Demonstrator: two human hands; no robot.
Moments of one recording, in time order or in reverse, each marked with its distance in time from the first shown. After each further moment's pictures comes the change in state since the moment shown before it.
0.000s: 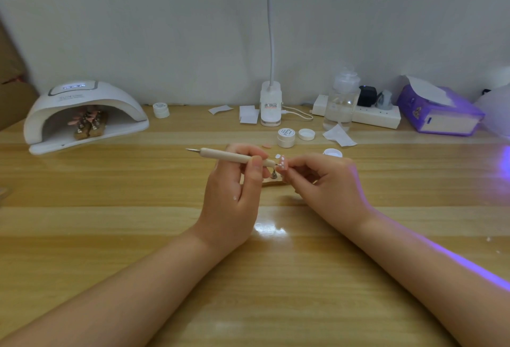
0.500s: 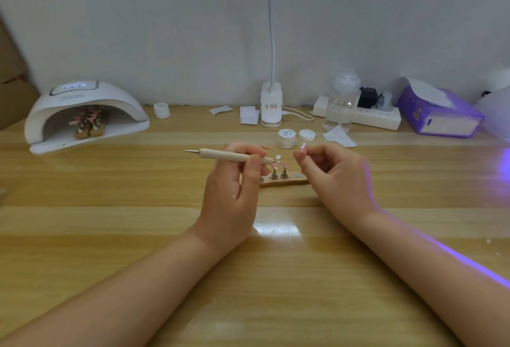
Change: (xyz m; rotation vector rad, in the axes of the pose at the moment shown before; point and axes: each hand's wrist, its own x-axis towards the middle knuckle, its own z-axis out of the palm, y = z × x) left_hand 0.001 -0.003 0.000 -0.010 0.028 -0.030; right_hand 0.005 0.005 -0.006 -0.074 0.149 0.234
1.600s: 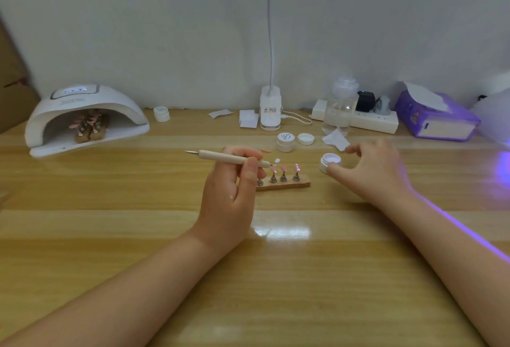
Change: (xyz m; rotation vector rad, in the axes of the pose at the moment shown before) left_hand 0.002 -0.003 -0.001 -0.037 -0.003 -0.054; right_hand 0.032 0.036 -0.040 -0.681 -0.179 0.309
